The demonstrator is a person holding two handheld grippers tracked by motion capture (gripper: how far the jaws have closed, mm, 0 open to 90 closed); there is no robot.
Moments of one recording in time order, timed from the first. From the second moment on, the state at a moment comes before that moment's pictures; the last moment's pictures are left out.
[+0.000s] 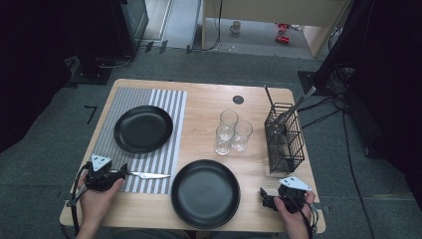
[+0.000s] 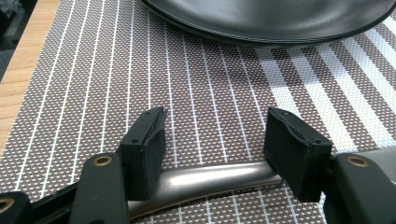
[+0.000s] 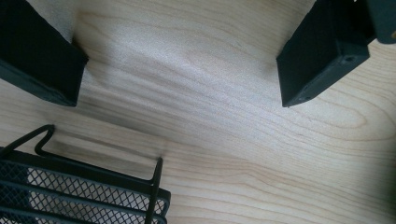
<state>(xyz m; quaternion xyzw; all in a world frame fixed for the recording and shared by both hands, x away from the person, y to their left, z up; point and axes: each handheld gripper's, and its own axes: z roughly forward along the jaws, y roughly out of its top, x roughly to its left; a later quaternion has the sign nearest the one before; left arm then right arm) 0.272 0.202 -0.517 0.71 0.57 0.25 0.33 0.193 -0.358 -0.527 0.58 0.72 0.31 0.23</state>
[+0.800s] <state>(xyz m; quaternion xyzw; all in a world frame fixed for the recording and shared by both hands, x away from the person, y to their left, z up) 0.274 0.212 -0.514 0.70 0.57 0.22 0.37 0.195 -0.355 -0.527 0.59 0.71 0.31 0.23</state>
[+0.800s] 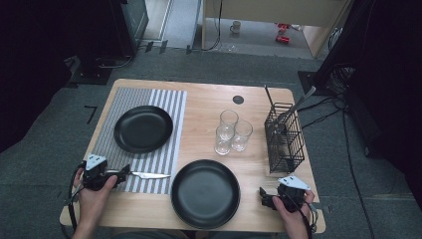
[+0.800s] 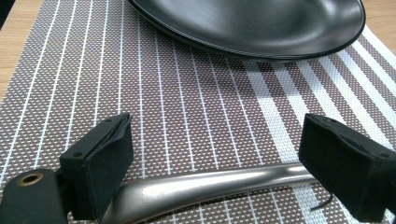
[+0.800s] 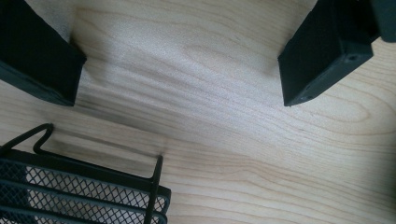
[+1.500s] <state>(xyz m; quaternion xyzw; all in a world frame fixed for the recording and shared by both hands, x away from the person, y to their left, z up) 0.274 0.211 -0.516 0.70 0.57 0.22 0.37 0.182 -0.353 -0.485 0.58 0.69 0.36 0.25</state>
